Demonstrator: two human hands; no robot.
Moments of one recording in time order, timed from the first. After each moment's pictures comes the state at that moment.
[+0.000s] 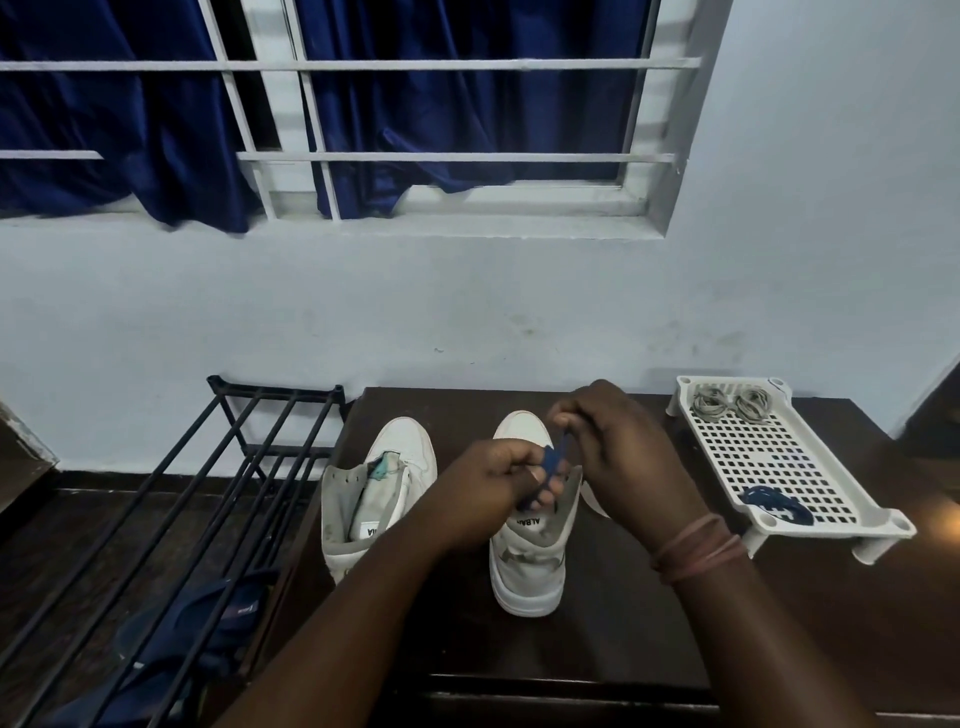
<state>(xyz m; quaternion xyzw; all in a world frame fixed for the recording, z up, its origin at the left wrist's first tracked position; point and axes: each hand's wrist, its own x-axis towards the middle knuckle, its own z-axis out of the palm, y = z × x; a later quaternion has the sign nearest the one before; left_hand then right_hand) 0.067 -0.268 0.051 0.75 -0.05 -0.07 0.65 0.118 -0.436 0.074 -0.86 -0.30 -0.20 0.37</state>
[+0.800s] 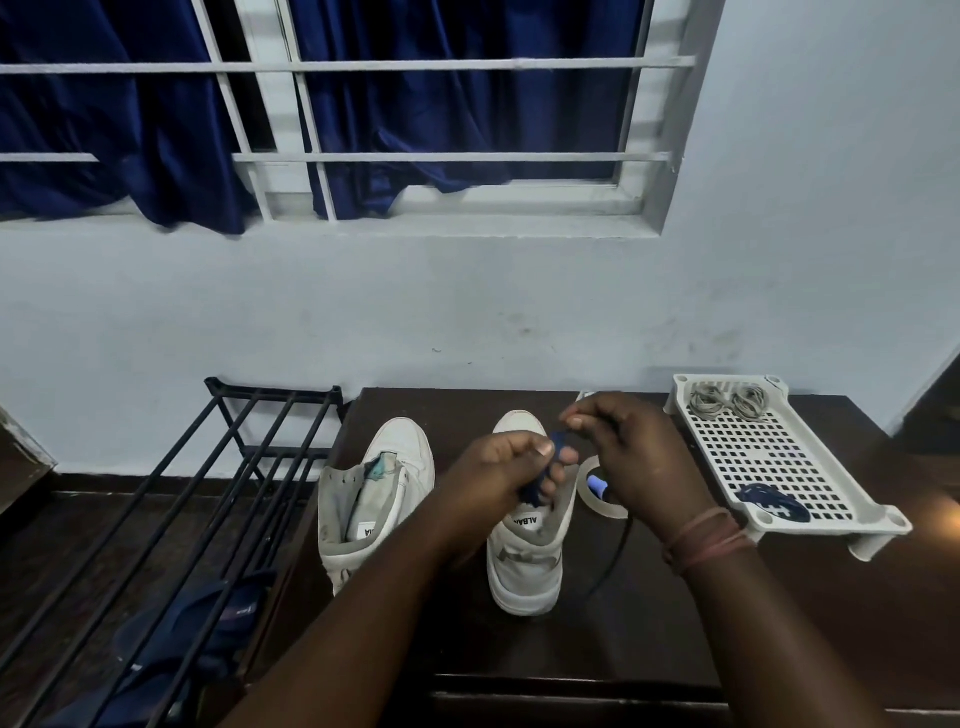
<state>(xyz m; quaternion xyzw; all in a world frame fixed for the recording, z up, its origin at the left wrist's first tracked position) 0.070 -0.281 0.049 0.63 -0.05 -0.07 0.77 0.126 -0.450 0.072 -0.85 -0.22 -0.10 0.46</state>
